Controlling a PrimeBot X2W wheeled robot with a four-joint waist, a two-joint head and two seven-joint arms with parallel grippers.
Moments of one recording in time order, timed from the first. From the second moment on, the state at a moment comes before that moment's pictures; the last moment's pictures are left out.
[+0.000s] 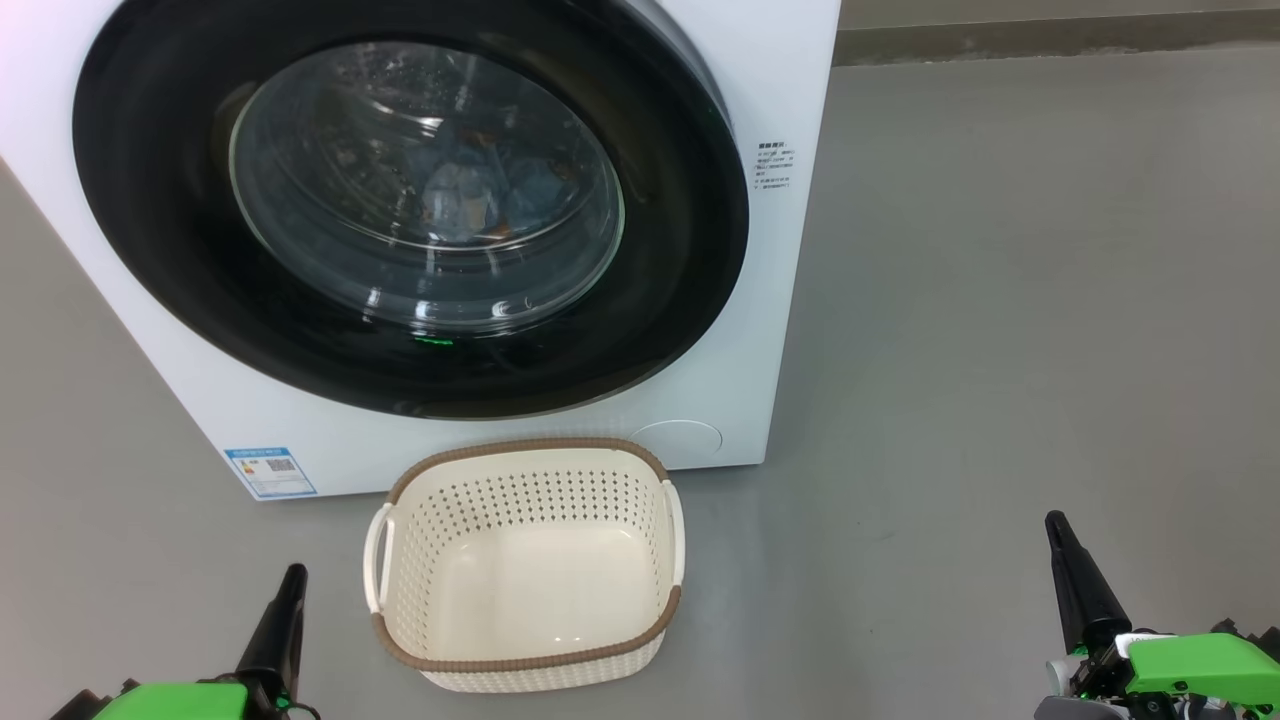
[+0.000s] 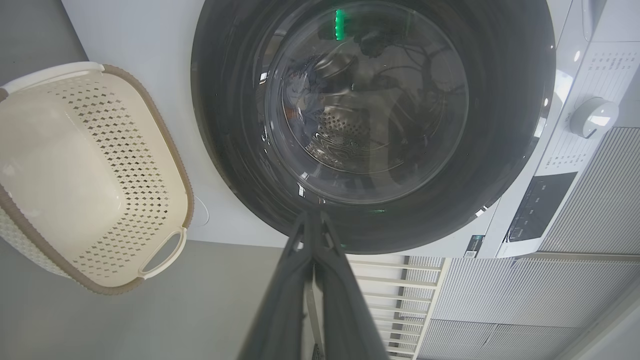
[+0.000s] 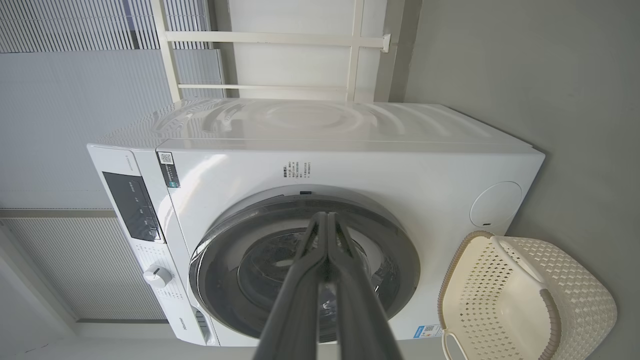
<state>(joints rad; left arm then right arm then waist) -0.07 0.03 0.08 0.27 -1.60 -0.12 0.11 -0.07 -0.05 -0.14 0.27 1.60 0.13 0.11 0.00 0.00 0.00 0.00</state>
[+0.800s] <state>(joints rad) -0.07 0.03 0.08 0.27 -1.60 -0.12 0.11 -0.07 -0.05 -0.14 0.27 1.60 0.13 0.11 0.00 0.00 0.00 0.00</state>
